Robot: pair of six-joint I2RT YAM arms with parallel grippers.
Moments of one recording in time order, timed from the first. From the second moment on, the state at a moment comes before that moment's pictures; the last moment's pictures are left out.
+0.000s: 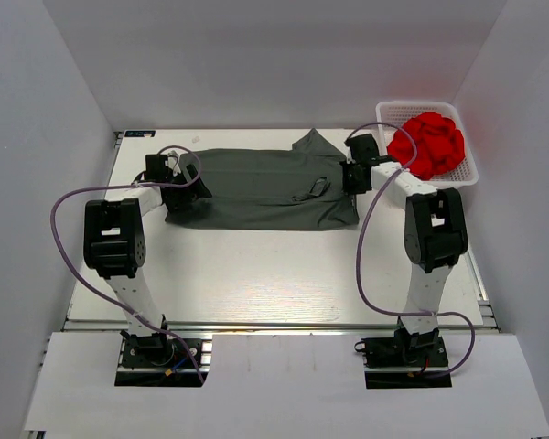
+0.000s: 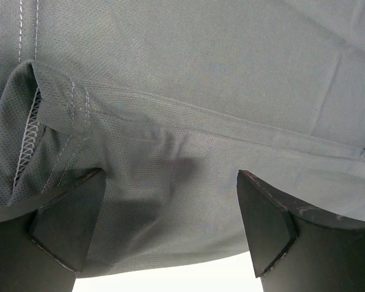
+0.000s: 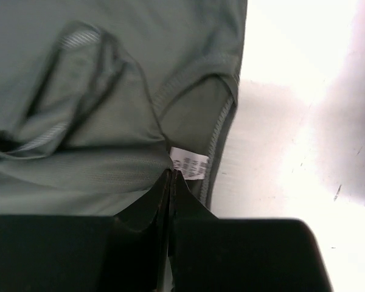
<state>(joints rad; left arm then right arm) 0.04 1.91 1.18 -0.16 0.30 -0.40 0.27 1.95 1.46 -0.45 0.04 0.12</state>
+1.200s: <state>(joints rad) 0.04 1.91 1.19 -0.16 0.30 -0.39 0.37 2.03 1.52 -0.40 -0.35 0.07</state>
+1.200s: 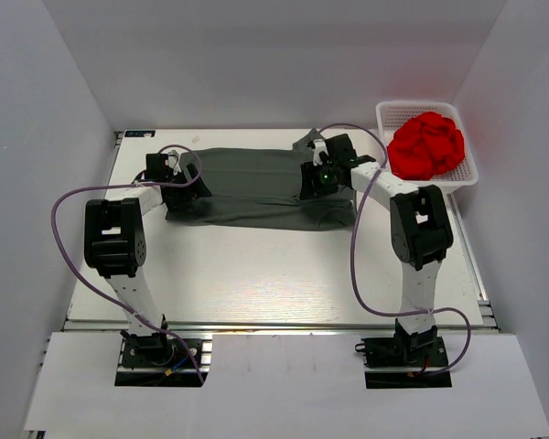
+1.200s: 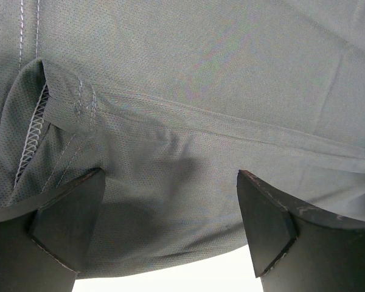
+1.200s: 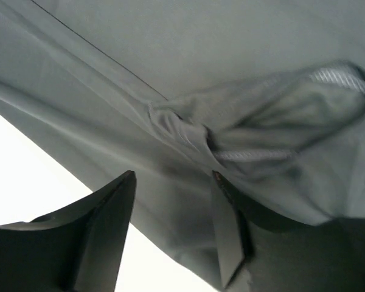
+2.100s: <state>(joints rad) 0.04 1.91 1.19 -0.16 0.29 -0.38 0.43 2.16 1.66 -0.43 -0.25 -0.10</state>
